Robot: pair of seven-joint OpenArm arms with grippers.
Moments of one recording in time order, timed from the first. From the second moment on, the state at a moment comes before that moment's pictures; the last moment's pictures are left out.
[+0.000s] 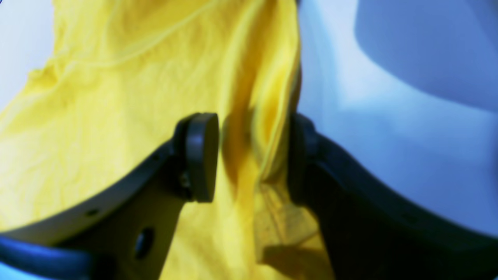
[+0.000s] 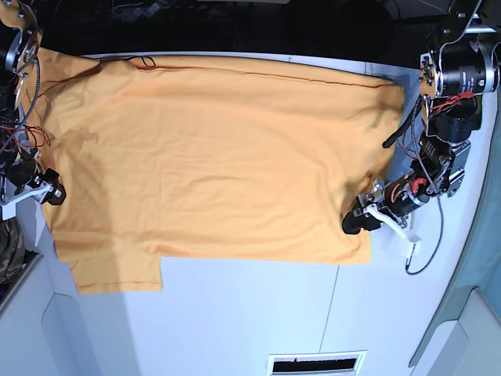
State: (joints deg) left arm -25.7 -17.5 -4.8 27.3 -26.7 -39.9 23.2; right arm 21.5 24.2 22.1 32.6 25.0 30.1 -32.3
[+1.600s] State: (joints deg) left arm -7.2 -26.9 -2.8 56.0 -38.8 -39.2 42.4; right arm 12.7 25.4 22.2 55.4 21.5 21.5 -28.1
